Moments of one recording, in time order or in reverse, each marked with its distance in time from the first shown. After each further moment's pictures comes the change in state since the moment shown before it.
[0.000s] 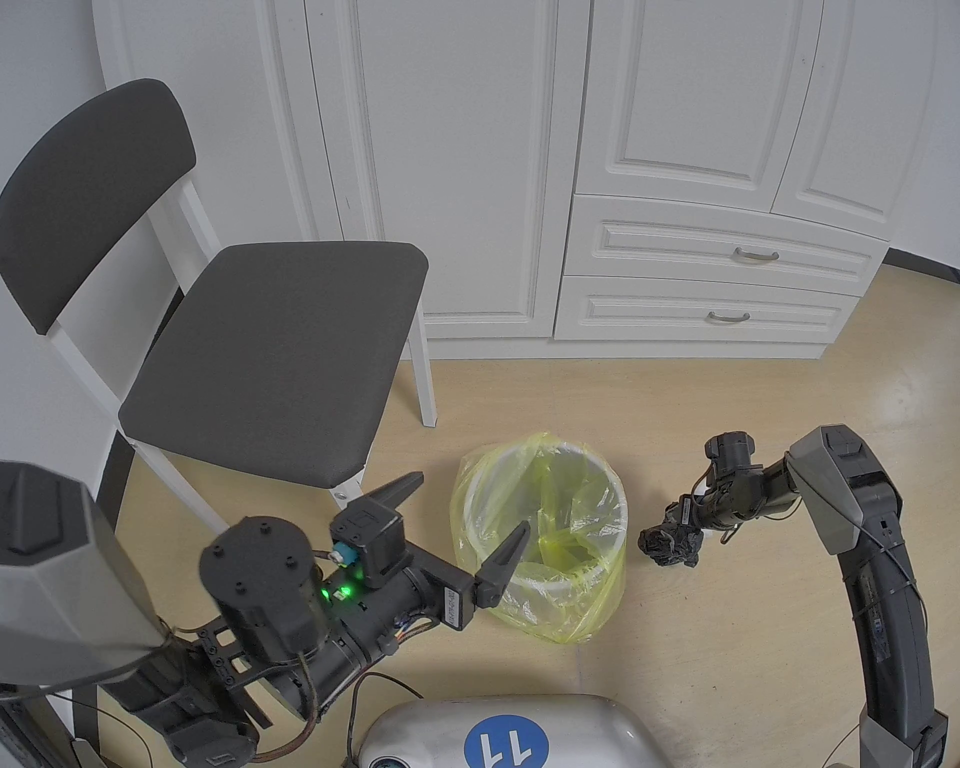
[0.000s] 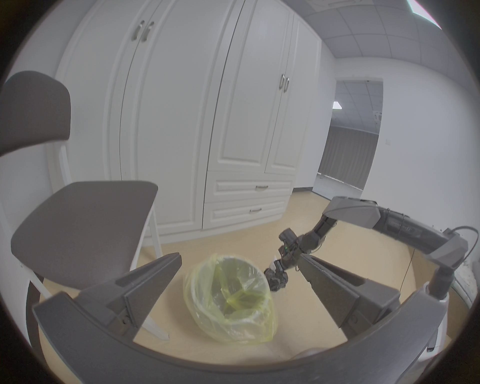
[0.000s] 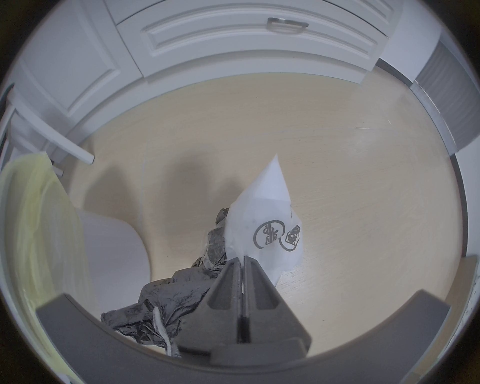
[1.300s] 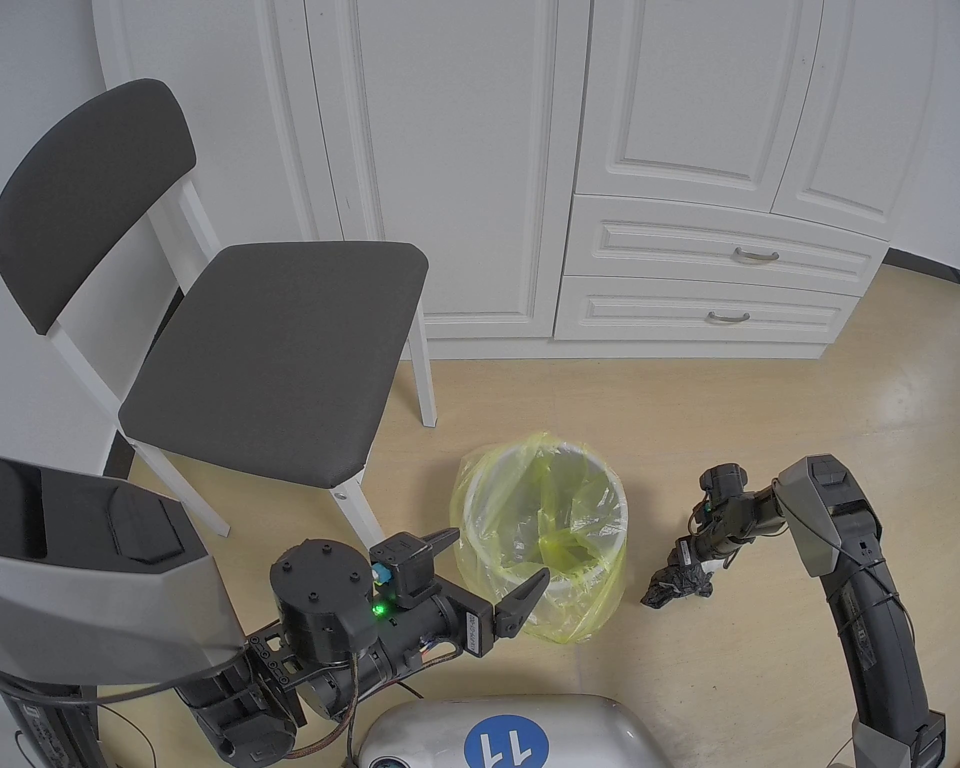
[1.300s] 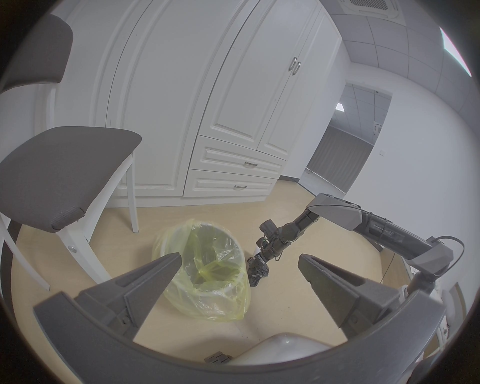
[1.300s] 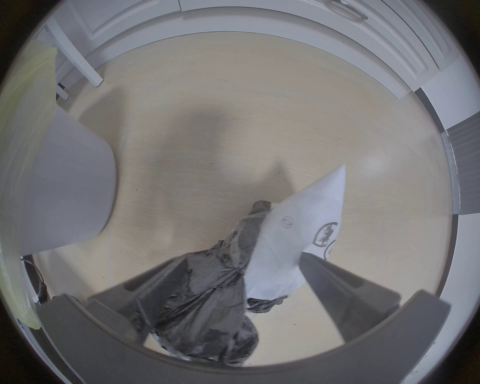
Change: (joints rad) left arm 0.028 0.158 -0.026 0.001 -0.153 -0.181; right arm -0.024 0.153 -0.136 0.138 0.001 -0.334
